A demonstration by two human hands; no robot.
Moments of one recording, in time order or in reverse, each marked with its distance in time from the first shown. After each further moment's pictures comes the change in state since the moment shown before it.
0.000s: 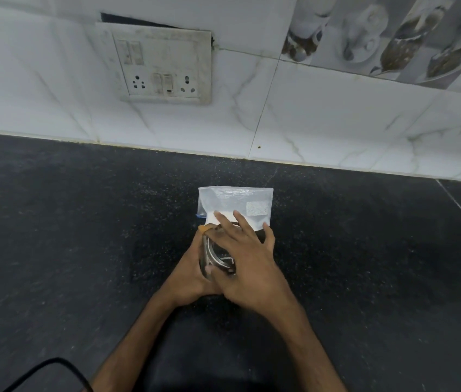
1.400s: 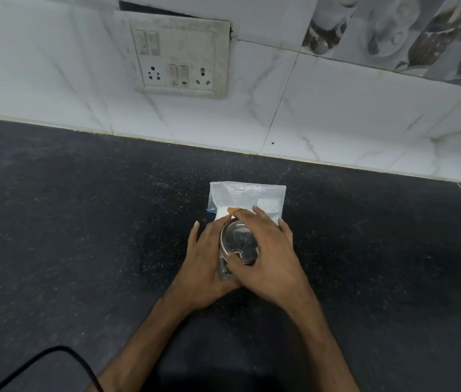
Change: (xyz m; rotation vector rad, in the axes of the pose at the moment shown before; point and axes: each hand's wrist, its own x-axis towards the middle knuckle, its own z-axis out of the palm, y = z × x) left_hand -0.004 0.010 0.009 0.541 0.190 0.209; right_hand 0.004 0.007 -0.009 0.140 0.095 0.094
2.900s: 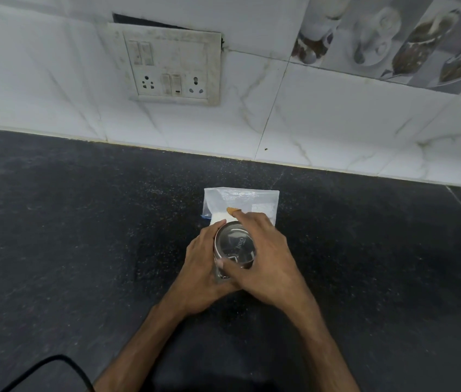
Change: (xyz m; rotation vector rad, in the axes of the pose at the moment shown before) left_hand 0.002 0.006 -0.004 -0.140 0.013 0.001; right_hand 0.003 0.000 -0.013 0.017 -0.044 -0.038
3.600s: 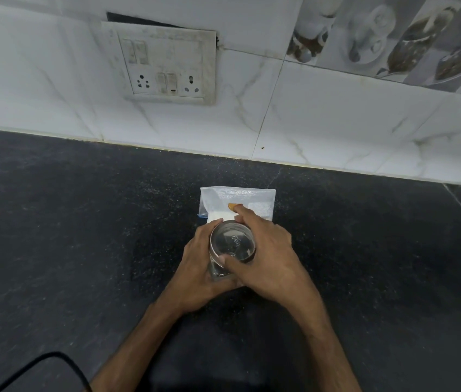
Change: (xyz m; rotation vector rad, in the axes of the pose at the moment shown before) left_hand 0.000 -0.005 0.004 -0.038 -0.030 -0.064; right_hand -0.001 0.002 -0.008 -0.019 -0.005 0.057
